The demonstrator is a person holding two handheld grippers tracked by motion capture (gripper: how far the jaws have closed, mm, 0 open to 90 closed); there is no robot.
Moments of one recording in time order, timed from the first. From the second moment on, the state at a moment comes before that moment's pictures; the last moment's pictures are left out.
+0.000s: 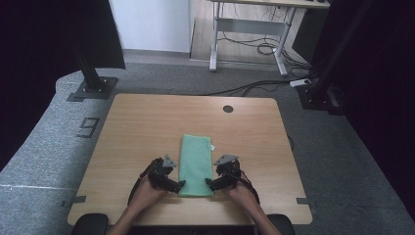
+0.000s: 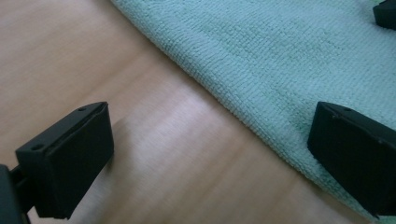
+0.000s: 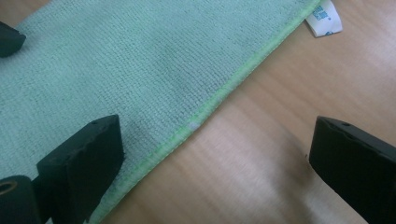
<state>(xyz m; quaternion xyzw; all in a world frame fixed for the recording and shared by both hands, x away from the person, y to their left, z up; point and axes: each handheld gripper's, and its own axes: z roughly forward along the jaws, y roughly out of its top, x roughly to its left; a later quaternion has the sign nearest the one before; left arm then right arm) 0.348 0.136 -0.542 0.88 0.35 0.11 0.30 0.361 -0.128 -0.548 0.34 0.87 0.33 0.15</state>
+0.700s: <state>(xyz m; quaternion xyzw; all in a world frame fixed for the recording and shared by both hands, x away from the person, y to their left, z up) 0.386 0.144 -0.547 0.84 0.40 0.15 0.33 0.350 -0.132 -0.550 0.34 0.87 0.34 0.13</state>
